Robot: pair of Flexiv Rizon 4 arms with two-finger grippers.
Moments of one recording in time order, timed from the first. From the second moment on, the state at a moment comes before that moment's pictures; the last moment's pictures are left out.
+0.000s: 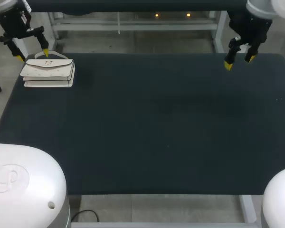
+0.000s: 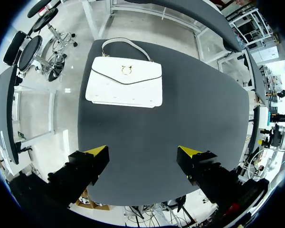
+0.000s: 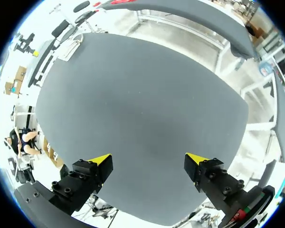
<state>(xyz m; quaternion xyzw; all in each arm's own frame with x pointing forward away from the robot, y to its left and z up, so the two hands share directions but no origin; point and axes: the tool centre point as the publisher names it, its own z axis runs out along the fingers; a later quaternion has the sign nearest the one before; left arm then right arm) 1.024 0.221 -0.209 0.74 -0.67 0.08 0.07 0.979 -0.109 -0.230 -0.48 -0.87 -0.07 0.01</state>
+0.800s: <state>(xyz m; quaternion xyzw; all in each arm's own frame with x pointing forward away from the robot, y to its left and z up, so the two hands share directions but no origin) 1.034 0.269 -0.229 0.76 -0.63 0.13 0.12 0.962 -0.076 -0.263 -0.25 -0.95 -0.19 -0.06</state>
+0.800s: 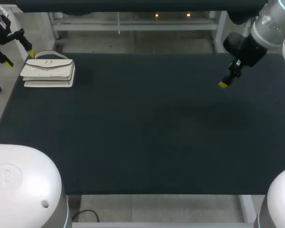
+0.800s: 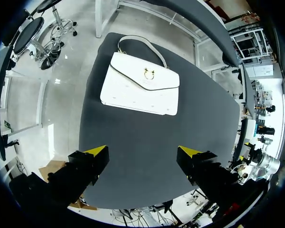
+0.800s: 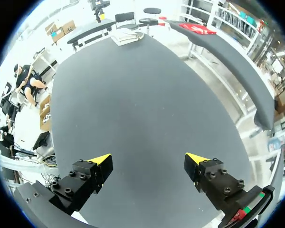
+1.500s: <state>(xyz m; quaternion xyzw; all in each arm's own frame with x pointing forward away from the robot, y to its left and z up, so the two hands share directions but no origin) 1.060 0.310 -0.245 0.76 -0.60 0.20 0.17 0.934 -0.026 -0.307 -0.10 -0.95 -0.29 -0.04</state>
